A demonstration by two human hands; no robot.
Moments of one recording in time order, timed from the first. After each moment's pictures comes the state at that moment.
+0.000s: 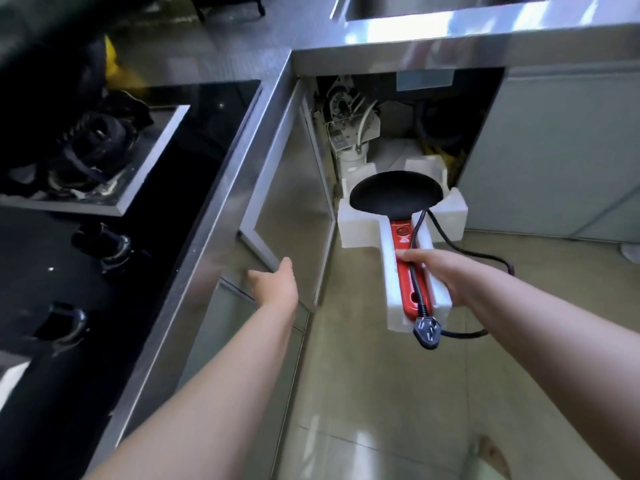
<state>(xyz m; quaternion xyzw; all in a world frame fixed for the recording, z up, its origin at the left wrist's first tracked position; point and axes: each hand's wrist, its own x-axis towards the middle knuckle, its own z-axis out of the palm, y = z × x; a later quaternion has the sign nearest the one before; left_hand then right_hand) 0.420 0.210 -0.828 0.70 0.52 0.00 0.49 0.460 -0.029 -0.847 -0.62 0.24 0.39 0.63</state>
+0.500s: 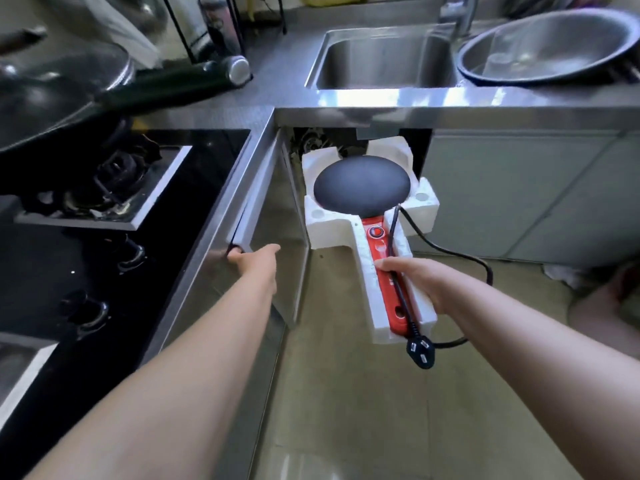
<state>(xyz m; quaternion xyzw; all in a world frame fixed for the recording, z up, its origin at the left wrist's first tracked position) 0.418 0.183 -0.733 0.60 0.48 0.04 0.64 0.395 -0.058 -0.746 -0.64 0.20 0.35 0.65</state>
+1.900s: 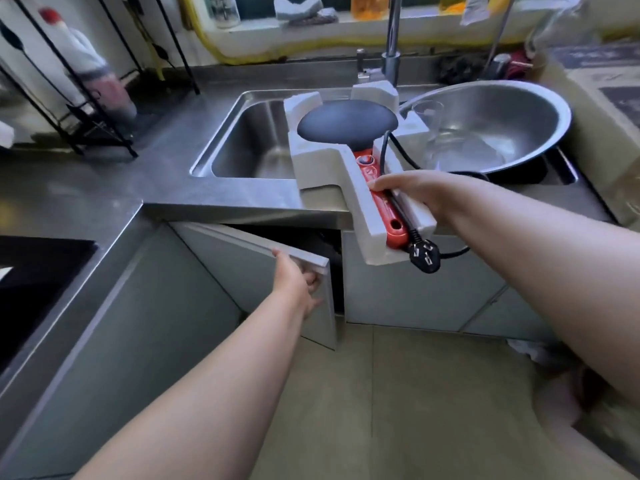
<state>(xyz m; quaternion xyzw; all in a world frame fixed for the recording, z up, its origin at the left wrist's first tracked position) 0.652 -0.084 -0.732 0.47 0.40 -0.16 0.77 0.712 -0.281 -0.634 -0.72 0.12 0.30 0.61</state>
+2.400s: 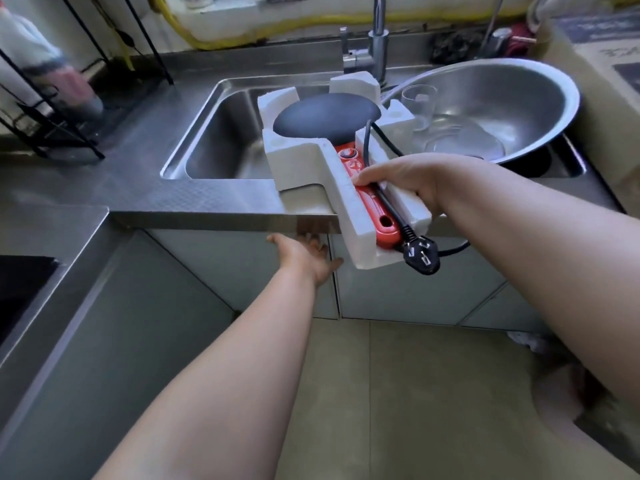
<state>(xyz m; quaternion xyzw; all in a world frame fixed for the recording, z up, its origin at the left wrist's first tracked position) 0.720 -0.123 -0.744 0.31 0.35 -0.15 0.87 0.743 -0.290 -0.627 -0.72 0.13 0.37 0.57</state>
